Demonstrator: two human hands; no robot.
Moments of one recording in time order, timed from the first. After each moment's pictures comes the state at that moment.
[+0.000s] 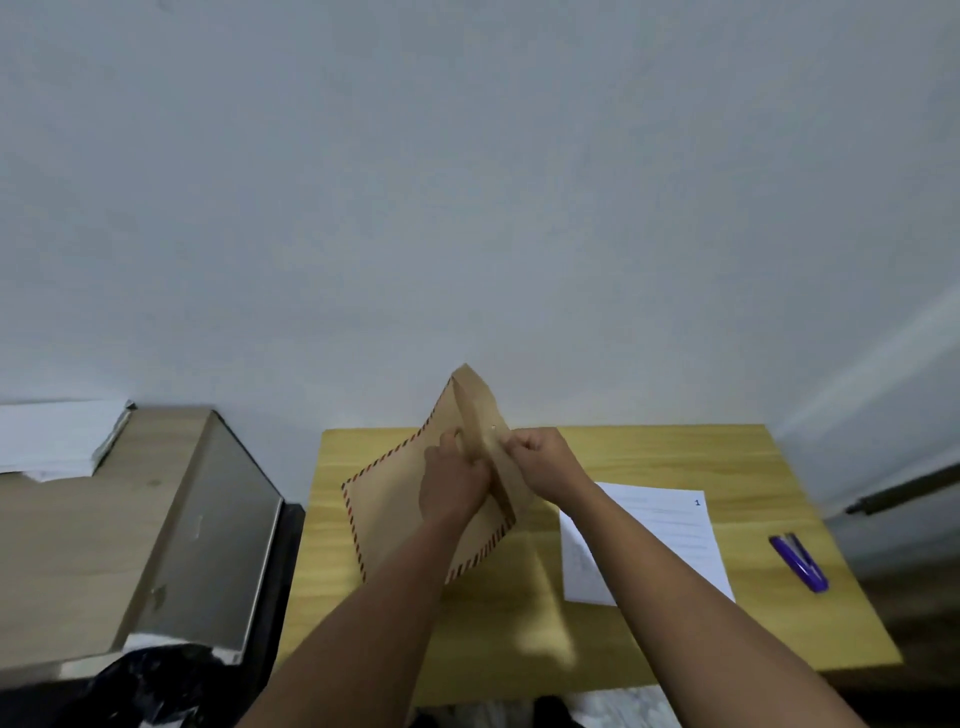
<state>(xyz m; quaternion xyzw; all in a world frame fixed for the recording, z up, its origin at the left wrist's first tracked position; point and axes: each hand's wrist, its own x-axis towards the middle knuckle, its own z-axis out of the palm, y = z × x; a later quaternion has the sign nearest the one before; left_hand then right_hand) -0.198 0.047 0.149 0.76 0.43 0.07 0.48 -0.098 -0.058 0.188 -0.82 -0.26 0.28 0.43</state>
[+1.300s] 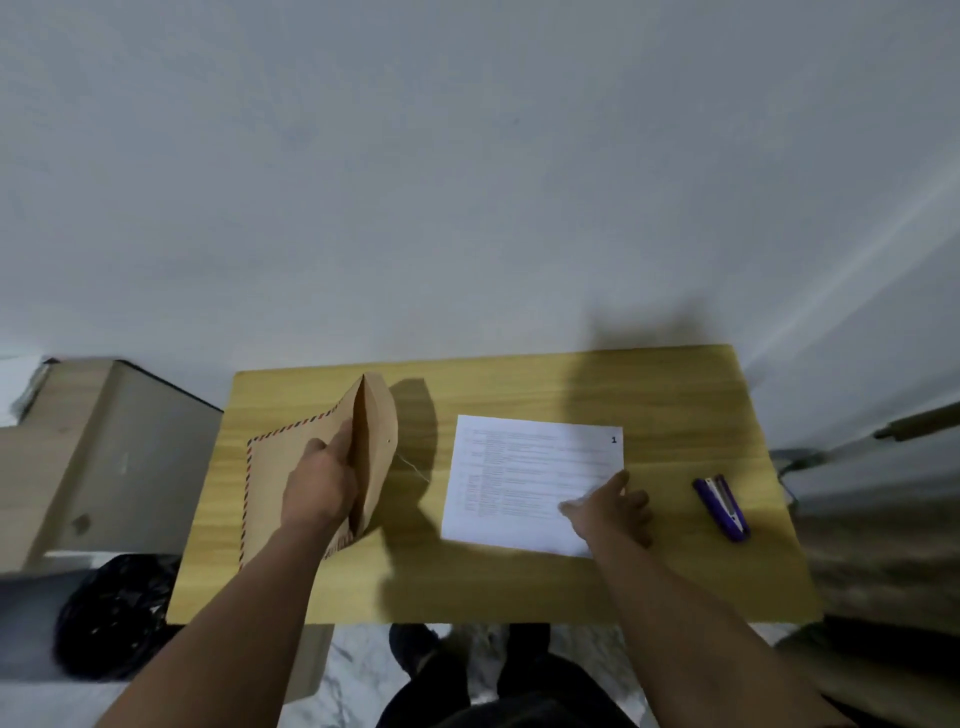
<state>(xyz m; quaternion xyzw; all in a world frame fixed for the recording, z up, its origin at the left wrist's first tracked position) -0.167 -0.063 0.126 0.85 0.49 -0.08 0.18 0.049 -0.329 0.027 -0.93 0.08 0.36 0.09</state>
